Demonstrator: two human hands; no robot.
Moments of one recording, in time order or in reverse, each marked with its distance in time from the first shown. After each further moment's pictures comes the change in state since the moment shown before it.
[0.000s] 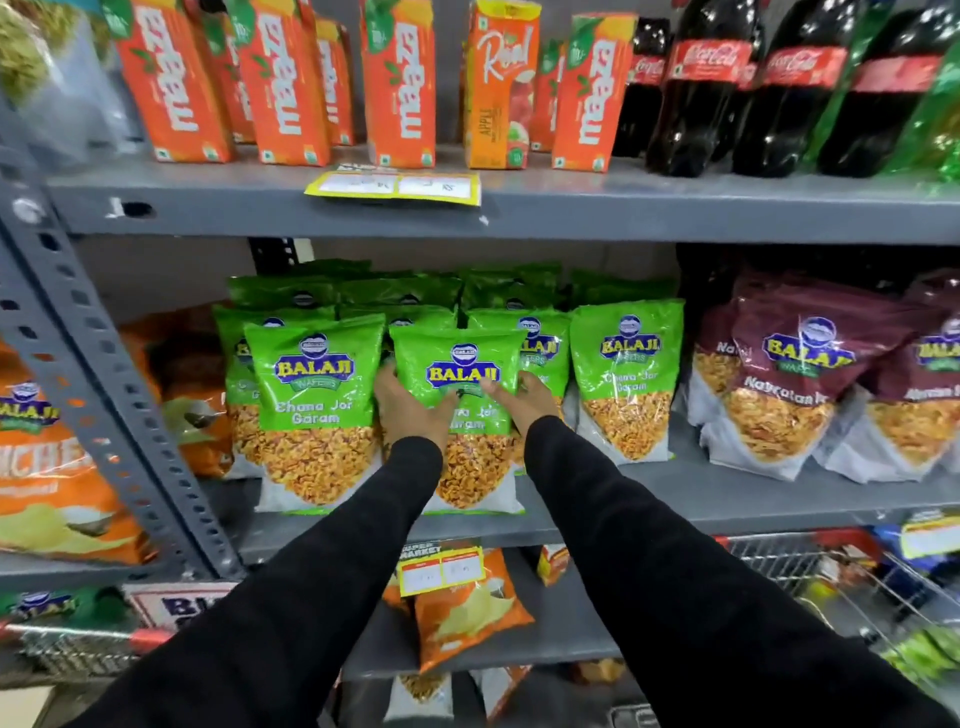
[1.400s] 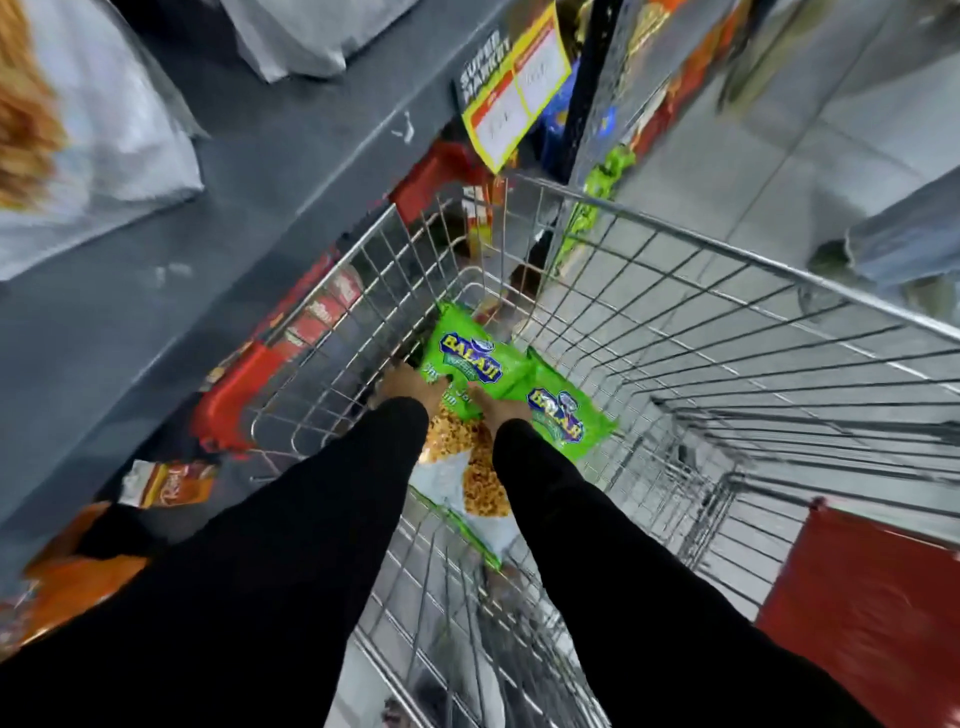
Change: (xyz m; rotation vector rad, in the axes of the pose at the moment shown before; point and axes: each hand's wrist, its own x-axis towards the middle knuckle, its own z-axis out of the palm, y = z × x) left_hand -0.304 -0.189 0.474 1.098 -1.251 0.089; right_hand -0.058 0.470 -0.332 0.503 0.771 1.068
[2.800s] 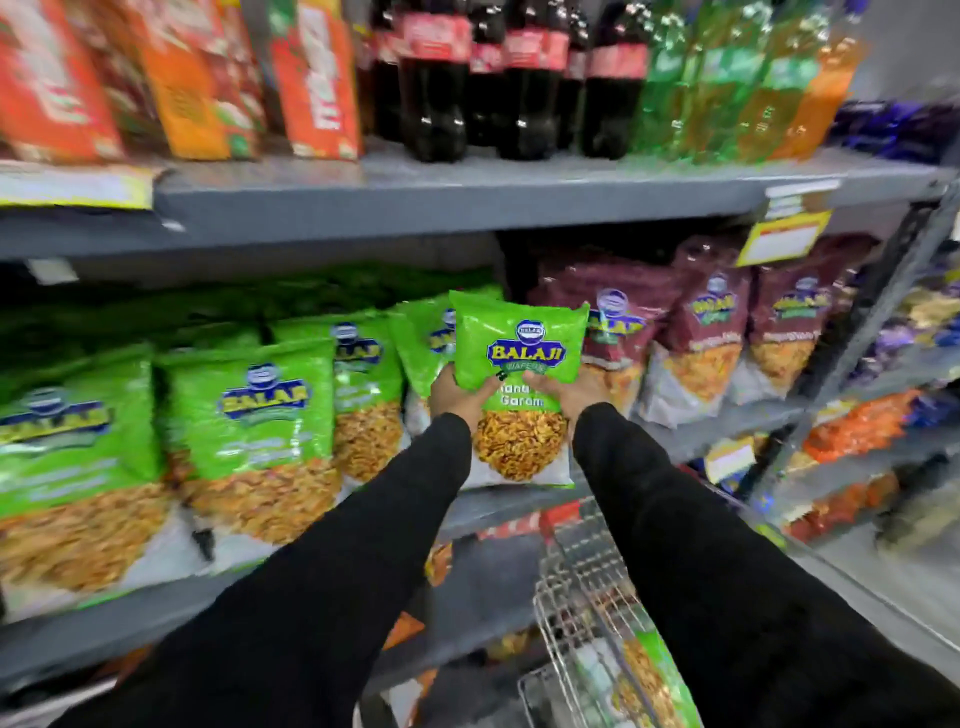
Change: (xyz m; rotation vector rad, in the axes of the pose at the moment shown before) left_hand -0.284 -0.168 -0.317 -1.221 0.742 0.285; right_hand -0.413 -0.135 0.108 -0.233 -0.513 -1.159
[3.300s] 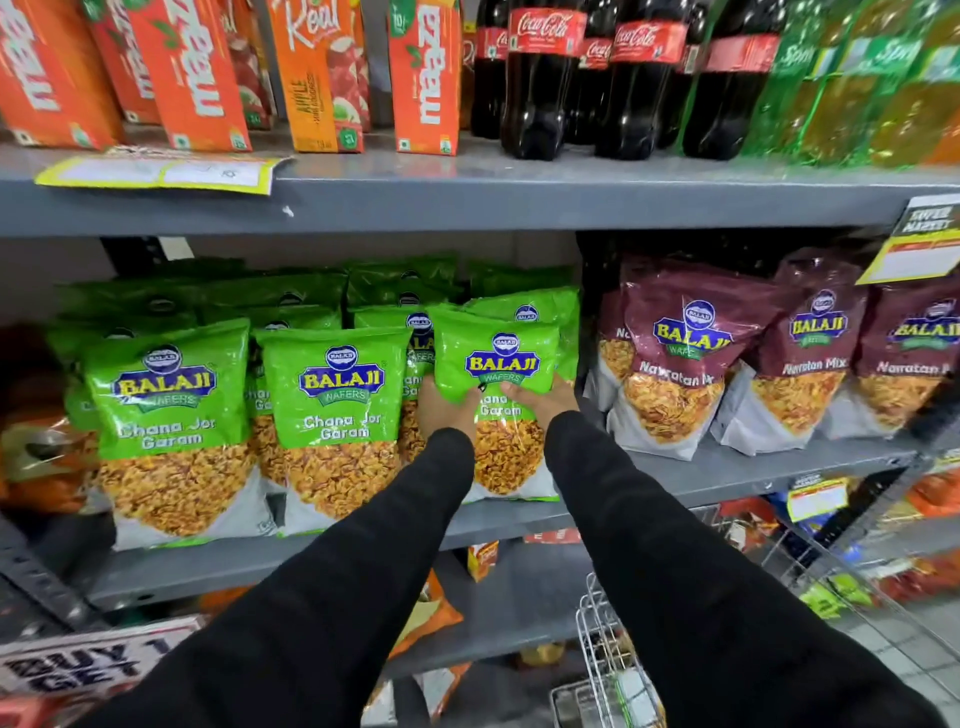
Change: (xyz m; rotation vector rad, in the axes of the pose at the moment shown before) left_hand 0.013 -0.035 -0.057 0.016 0.356 -0.110; right_hand 0.004 0.009 0.095 -0.038 -0.148 0.158
